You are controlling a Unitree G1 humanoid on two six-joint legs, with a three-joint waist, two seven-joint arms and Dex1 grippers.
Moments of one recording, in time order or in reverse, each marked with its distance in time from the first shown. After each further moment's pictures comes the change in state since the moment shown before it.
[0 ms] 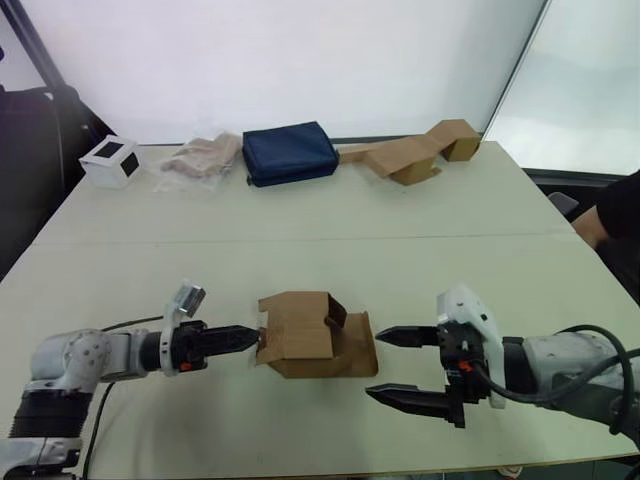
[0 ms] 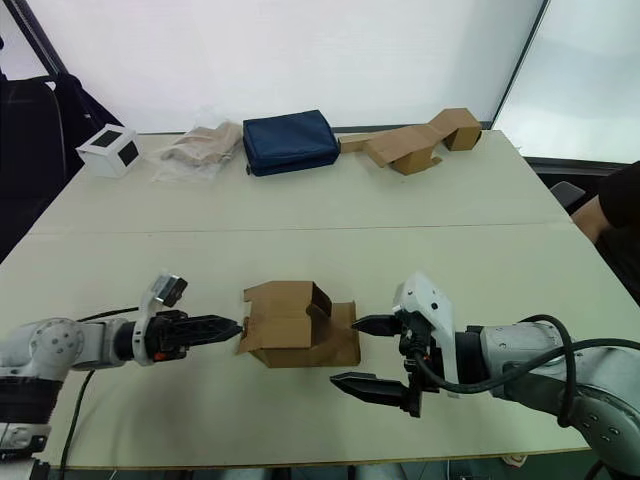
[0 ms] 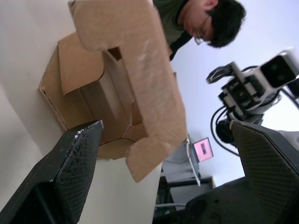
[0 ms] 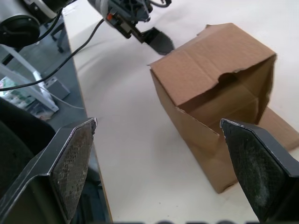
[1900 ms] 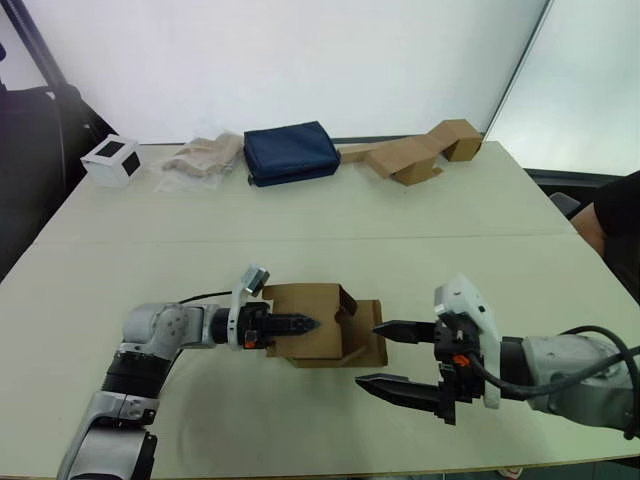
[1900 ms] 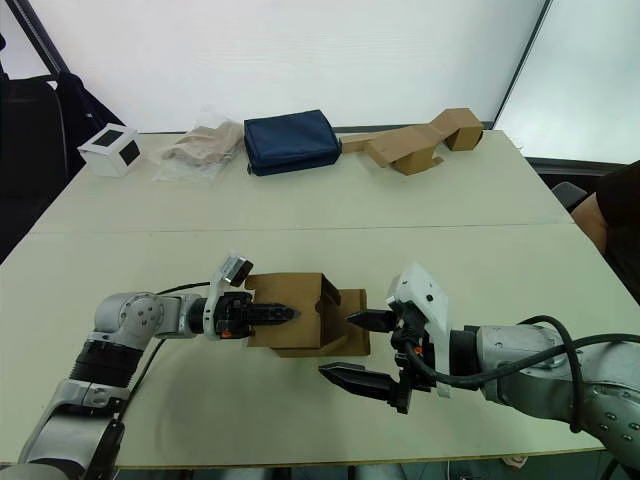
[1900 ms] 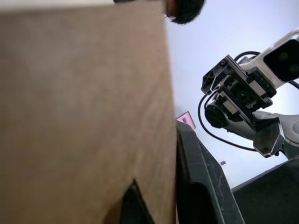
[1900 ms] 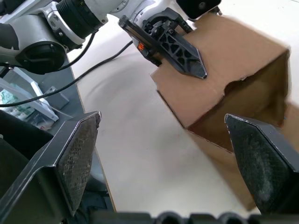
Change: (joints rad) left arm -0.230 -0.231 -0.138 0.063 0.124 -0.052 -0.043; right arm -0.026 -0.106 0.053 -0.010 0.255 -0.098 -0.259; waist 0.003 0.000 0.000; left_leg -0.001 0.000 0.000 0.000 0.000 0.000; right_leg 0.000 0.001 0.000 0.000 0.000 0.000
